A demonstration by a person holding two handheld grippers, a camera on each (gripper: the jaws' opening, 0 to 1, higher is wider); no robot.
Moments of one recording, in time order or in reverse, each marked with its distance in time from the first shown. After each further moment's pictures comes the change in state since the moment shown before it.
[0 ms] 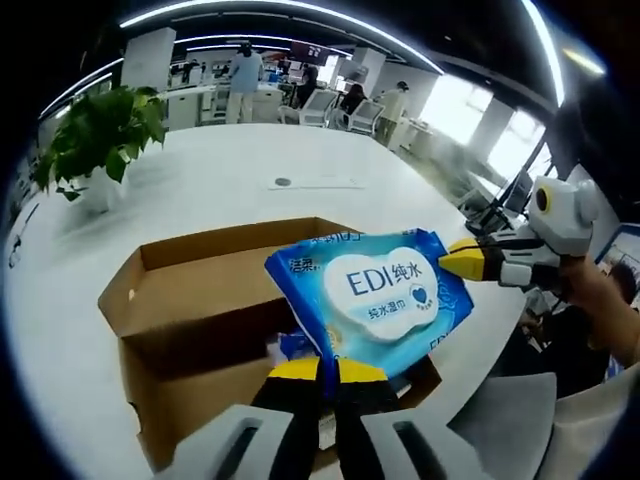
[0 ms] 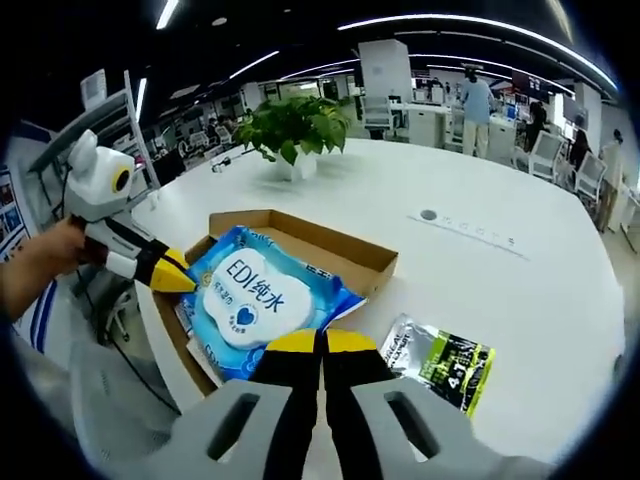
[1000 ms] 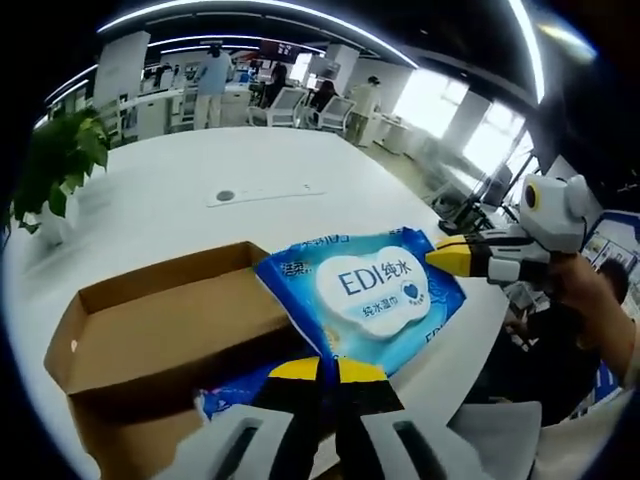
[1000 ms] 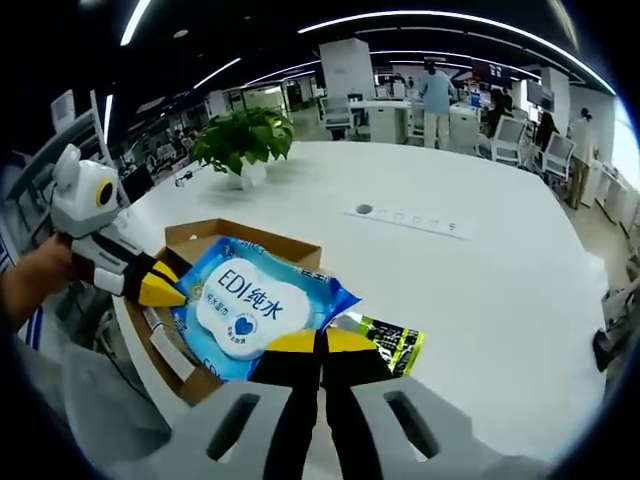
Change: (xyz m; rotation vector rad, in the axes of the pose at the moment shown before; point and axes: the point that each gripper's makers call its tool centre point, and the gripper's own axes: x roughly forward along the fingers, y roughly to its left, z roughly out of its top) left arm 0.057 -0.069 0.037 0.052 0.014 -0.102; right arm -0.045 -0.085 -0.009 0.064 -0.004 -0.125
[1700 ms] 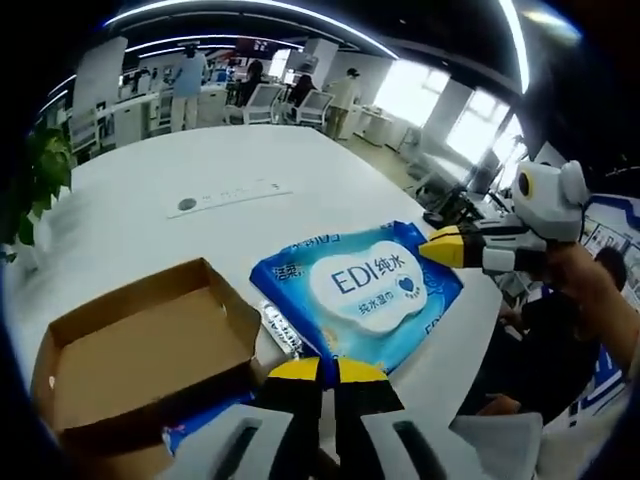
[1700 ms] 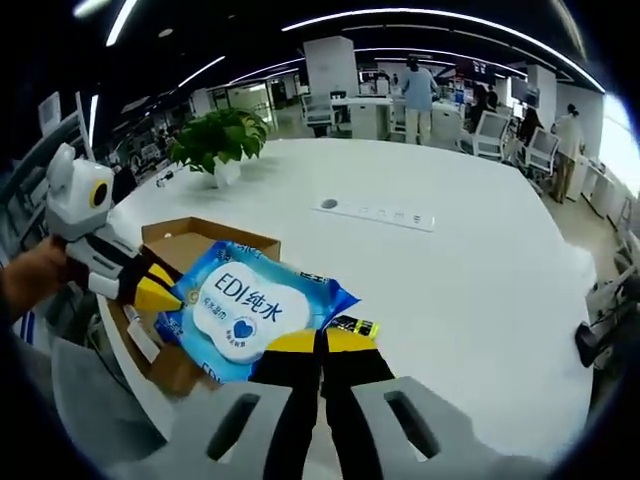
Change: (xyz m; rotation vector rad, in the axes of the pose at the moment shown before) left arm 0.044 -0.033 0.016 0.064 0.033 -0.058; right arm -0.011 -0.053 -0.009 0.023 0.017 -0.067
